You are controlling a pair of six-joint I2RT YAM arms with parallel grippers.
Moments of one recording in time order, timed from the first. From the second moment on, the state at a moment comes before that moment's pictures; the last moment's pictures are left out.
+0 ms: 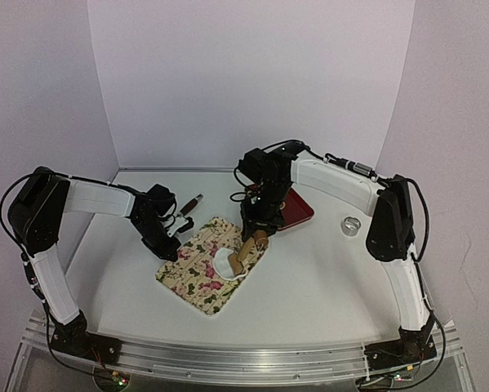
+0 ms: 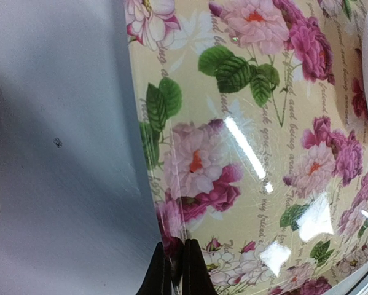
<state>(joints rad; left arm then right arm) -0.53 1.81 1.09 -0.60 0.18 0.16 0.82 2.28 2.20 -1.29 -0.29 0.64</state>
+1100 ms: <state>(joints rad) -0.54 1.83 1.10 -0.65 0.16 0.11 0.84 2.26 2.08 -1.22 -0.38 0.62</state>
